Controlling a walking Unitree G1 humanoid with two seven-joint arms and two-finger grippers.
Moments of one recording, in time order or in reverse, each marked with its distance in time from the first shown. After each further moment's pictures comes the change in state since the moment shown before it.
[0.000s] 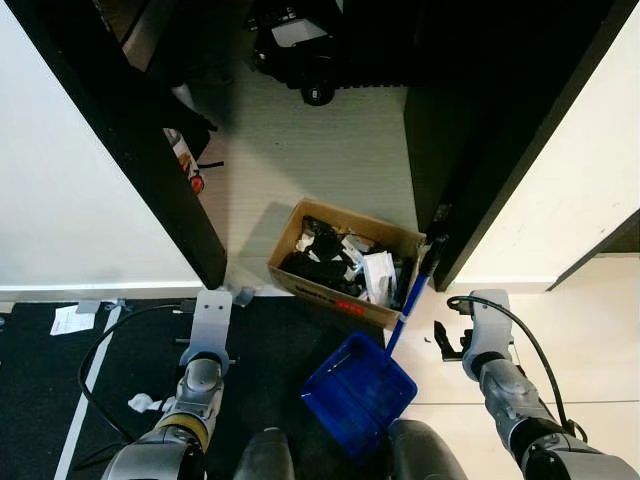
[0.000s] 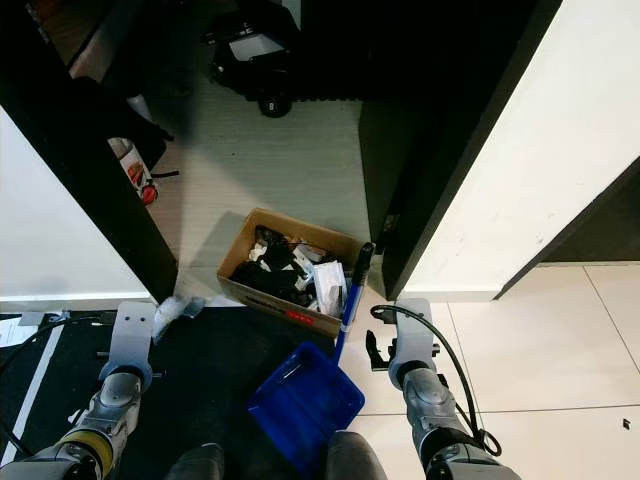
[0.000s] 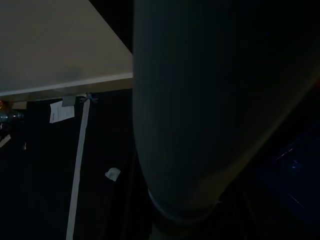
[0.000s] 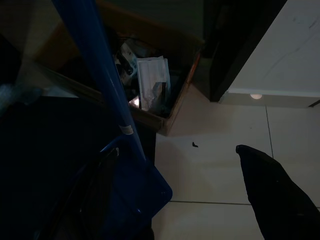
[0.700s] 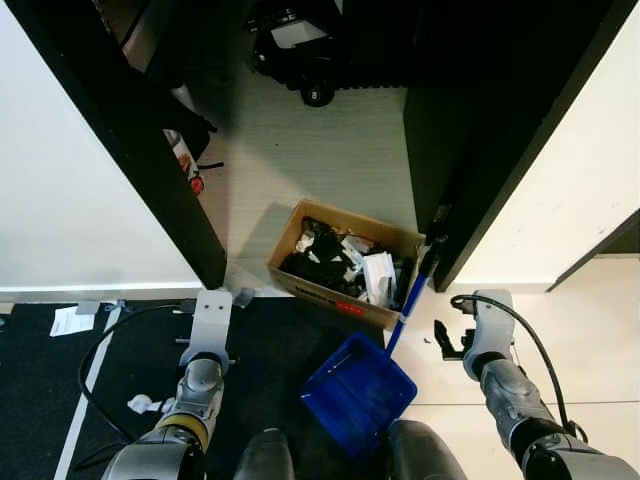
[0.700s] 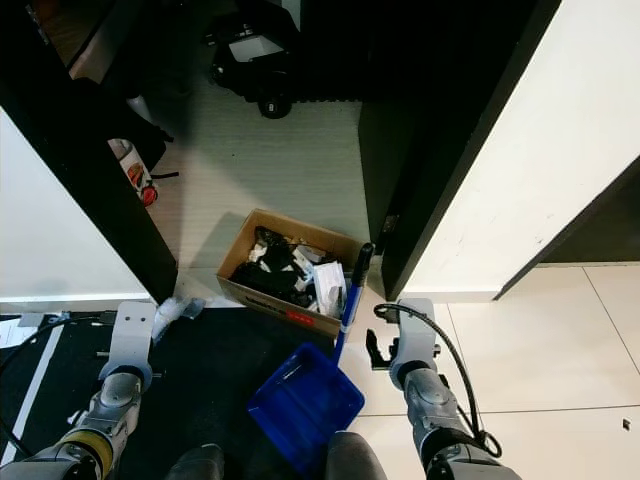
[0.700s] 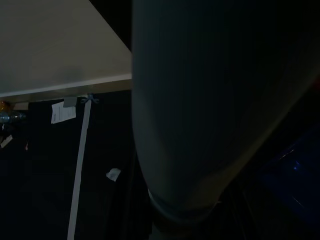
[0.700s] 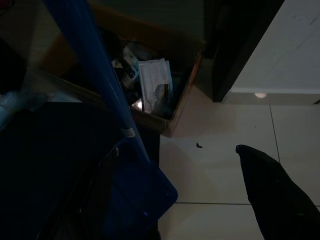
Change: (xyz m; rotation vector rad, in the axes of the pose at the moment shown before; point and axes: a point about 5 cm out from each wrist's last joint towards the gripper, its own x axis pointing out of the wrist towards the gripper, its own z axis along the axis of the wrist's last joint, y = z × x) left arm 0.000 0.000 0.000 0.004 -0.001 0.004; right arm 0.000 -0.001 0.000 0.035 -0.006 0.010
